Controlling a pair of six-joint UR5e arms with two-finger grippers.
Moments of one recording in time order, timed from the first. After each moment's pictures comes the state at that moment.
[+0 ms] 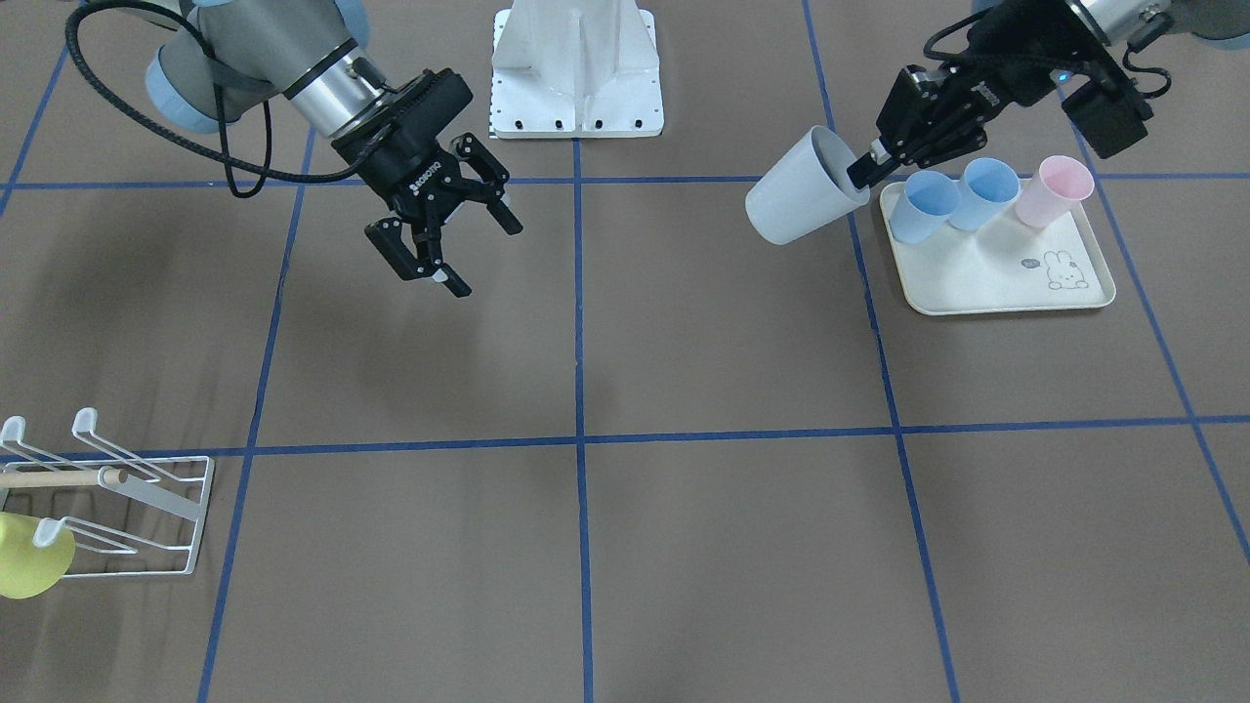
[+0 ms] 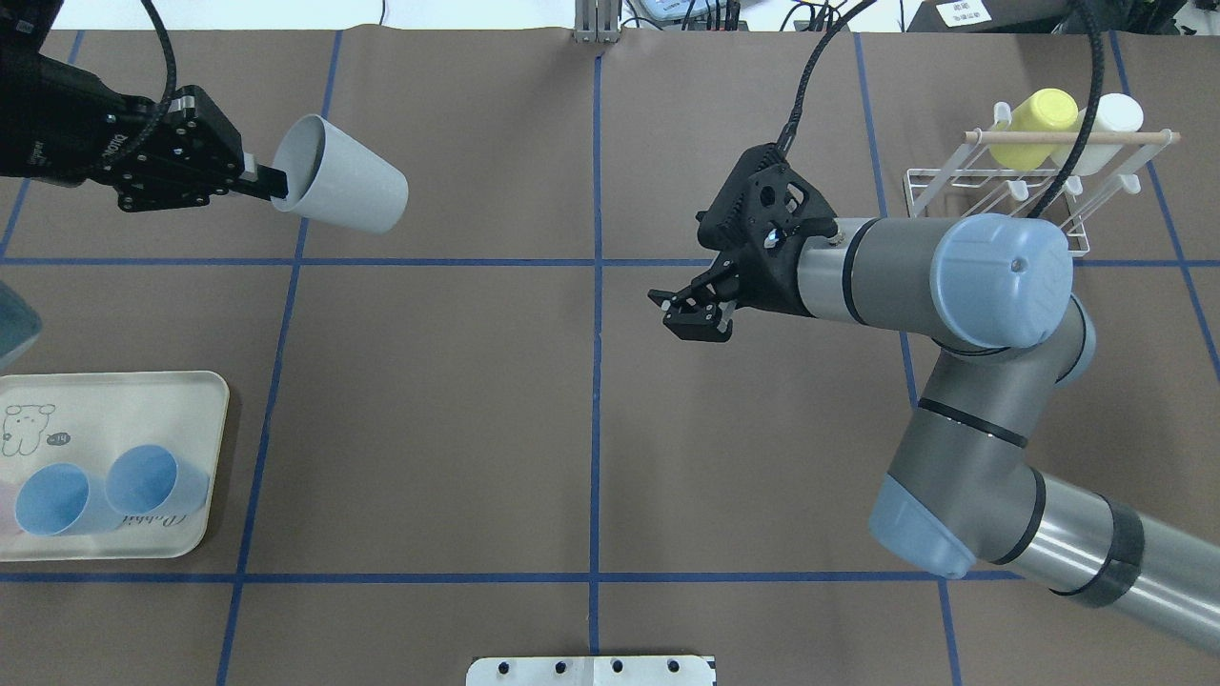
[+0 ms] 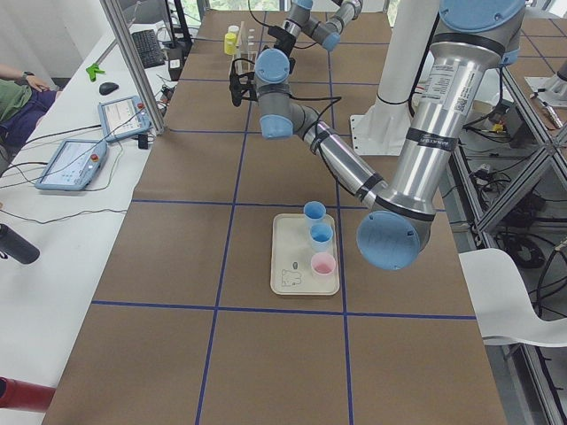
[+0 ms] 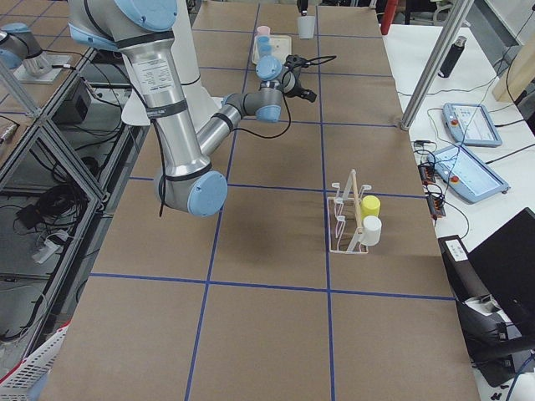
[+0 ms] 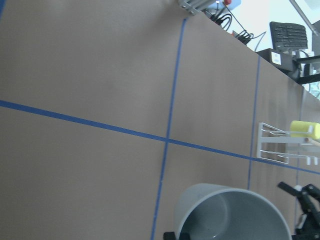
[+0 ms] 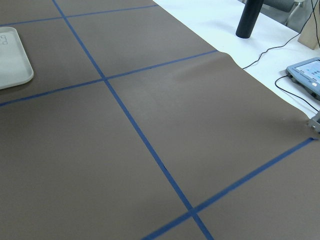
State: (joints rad) left arm -1.03 -1.88 -2.00 -2.28 -2.40 -1.61; right arm 0.57 -1.15 1.87 -0.83 1.68 0.28
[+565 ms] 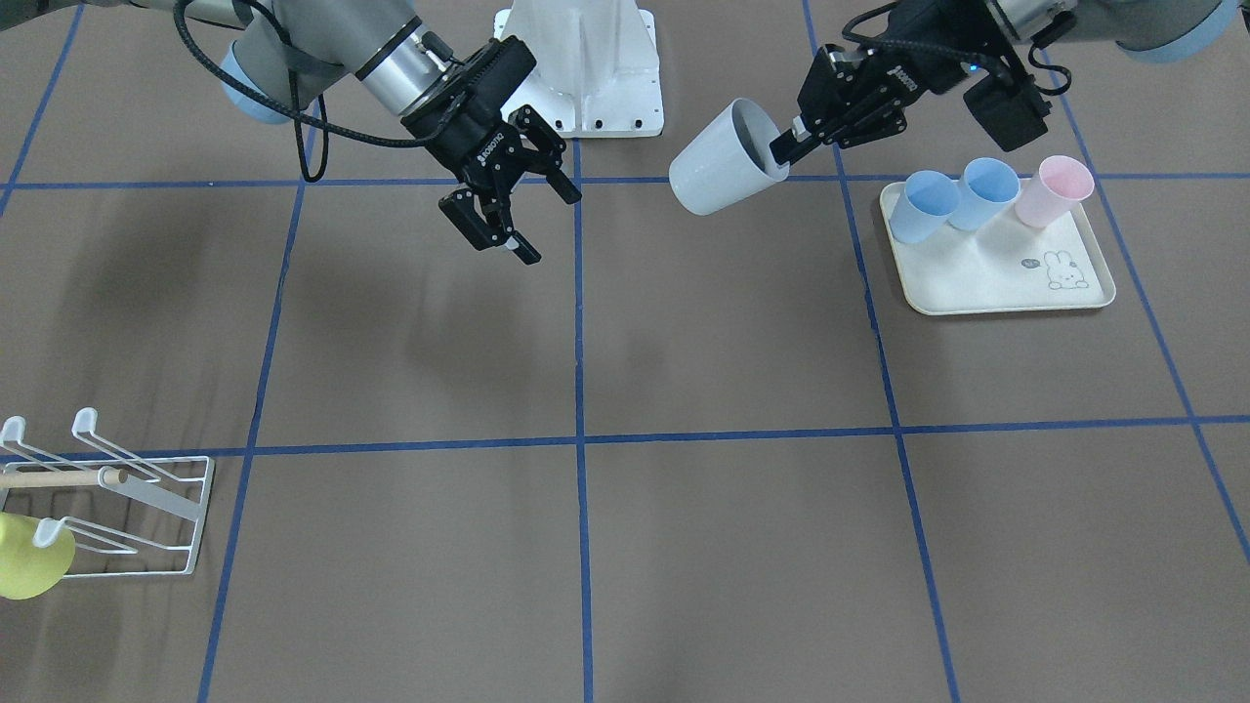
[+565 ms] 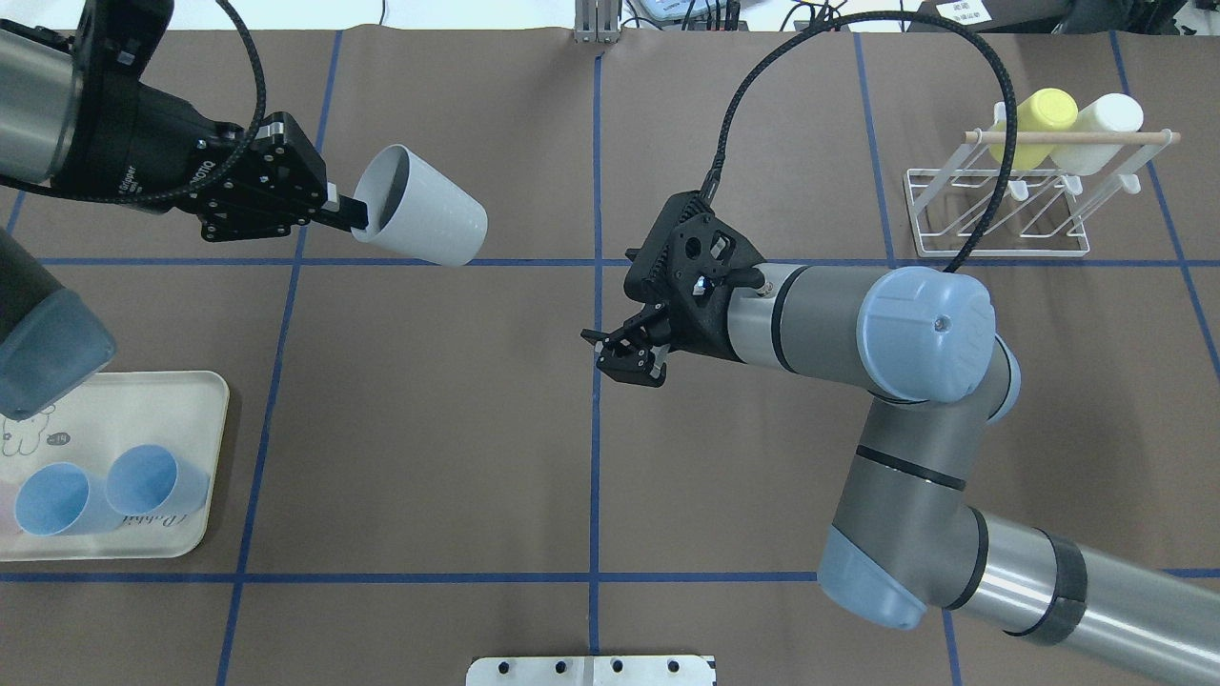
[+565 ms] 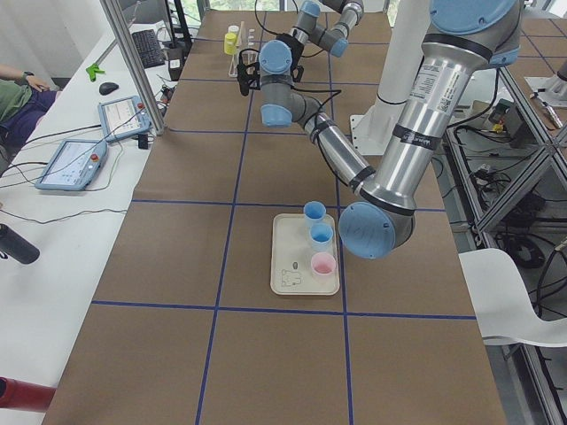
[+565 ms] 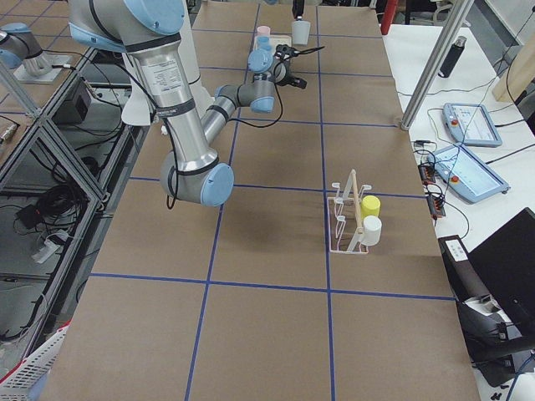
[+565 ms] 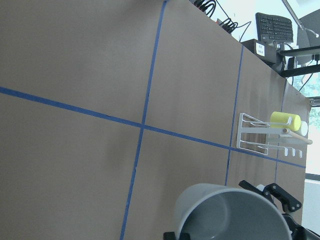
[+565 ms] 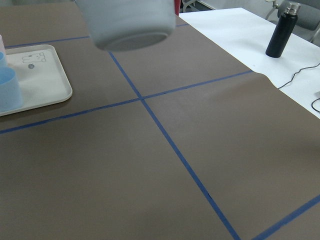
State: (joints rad) left arm -0.94 -1.95 -1.99 -2.29 -2.39 -1.66; right arm 0.48 -1.10 1.85 -0.79 1.63 0.25
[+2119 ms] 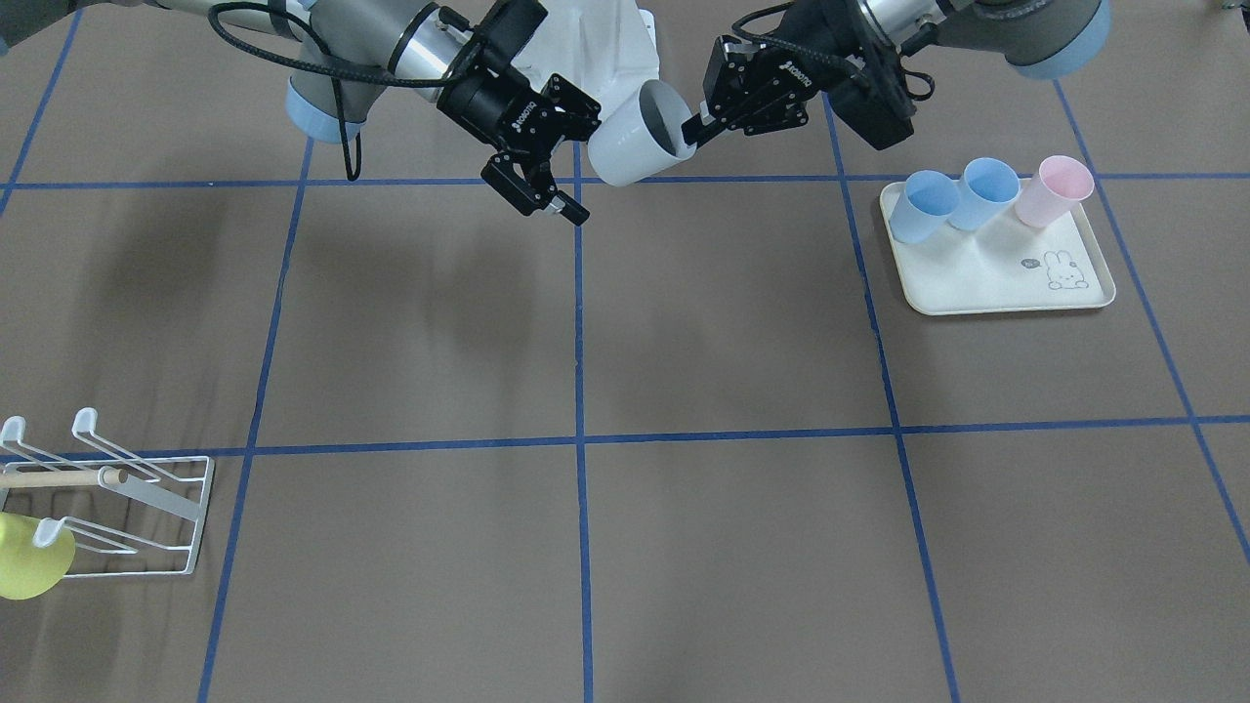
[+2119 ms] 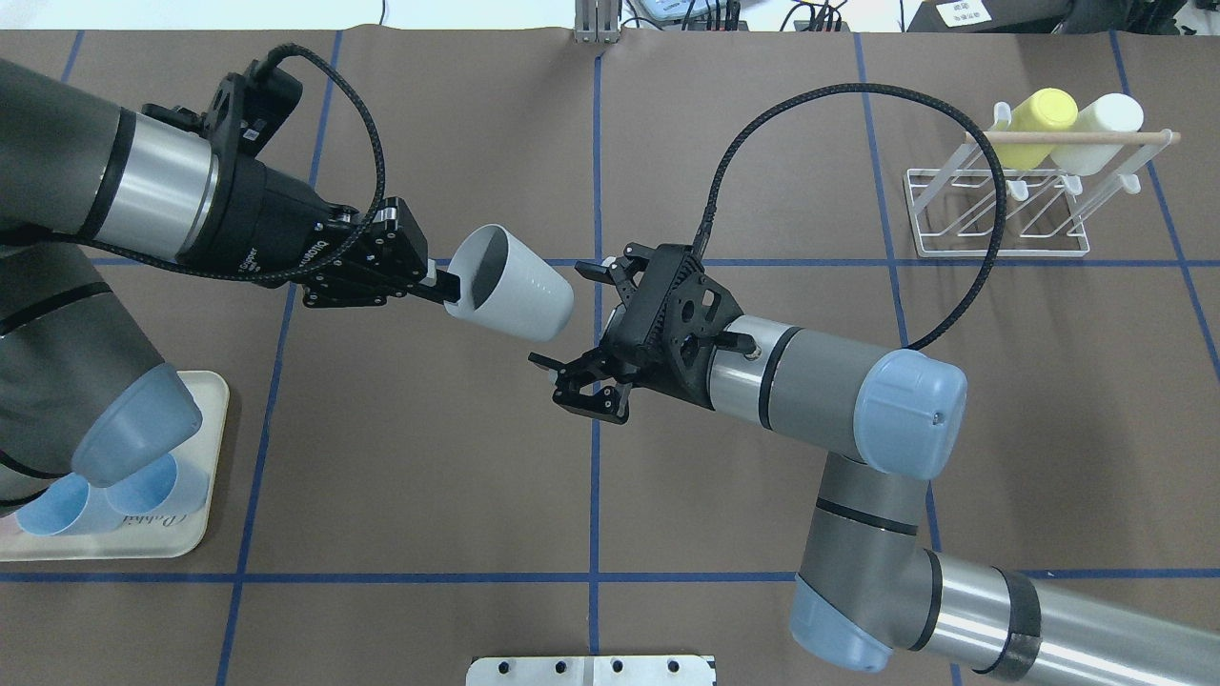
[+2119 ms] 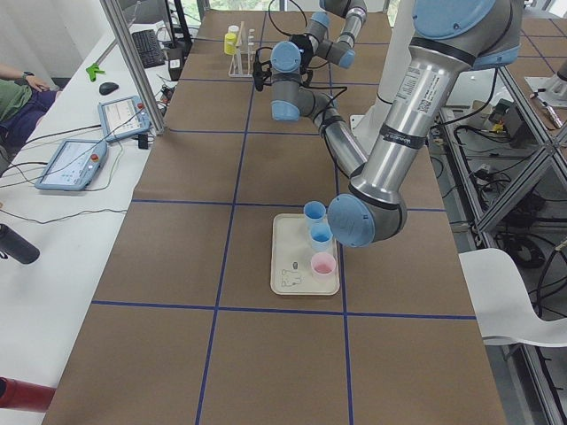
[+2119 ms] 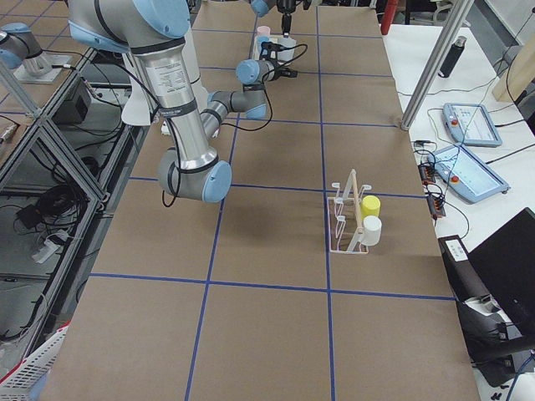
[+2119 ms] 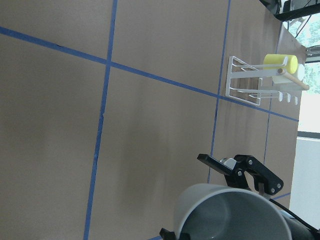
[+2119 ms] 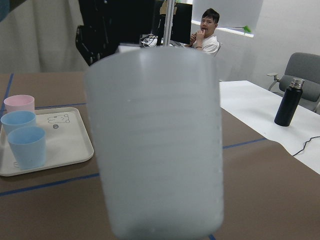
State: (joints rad) left arm -0.80 -2.00 -1.98 -2.28 -2.33 -1.66; right arm 0.40 -1.08 1.77 -0.47 1.49 0.21
